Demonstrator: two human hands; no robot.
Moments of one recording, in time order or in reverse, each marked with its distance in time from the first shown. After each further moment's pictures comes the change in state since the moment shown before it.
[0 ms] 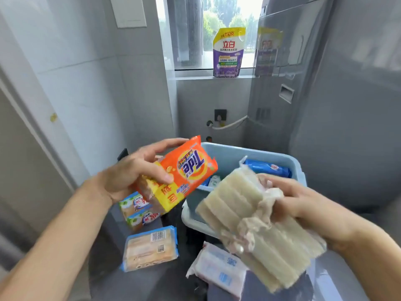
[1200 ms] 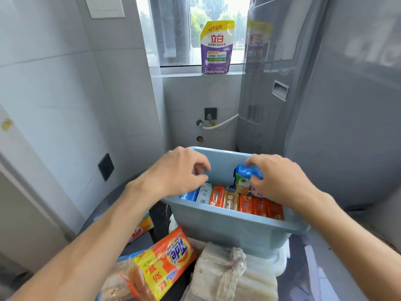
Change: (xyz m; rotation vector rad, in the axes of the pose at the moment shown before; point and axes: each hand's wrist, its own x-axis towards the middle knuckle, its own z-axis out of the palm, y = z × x) left_hand 0.111 -0.015 0.031 1.207 0.275 0.116; right_hand 0.087 0.027 -0.061 -1.367 0.659 0.091
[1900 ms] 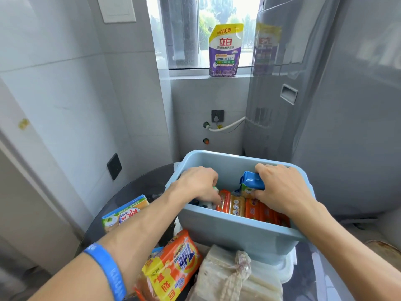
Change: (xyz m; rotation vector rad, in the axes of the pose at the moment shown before) left_hand 0.036 0.003 0.051 0.160 -0.297 -0.256; right_hand 0.006 0.008 0.031 -0.099 0.009 -0.061
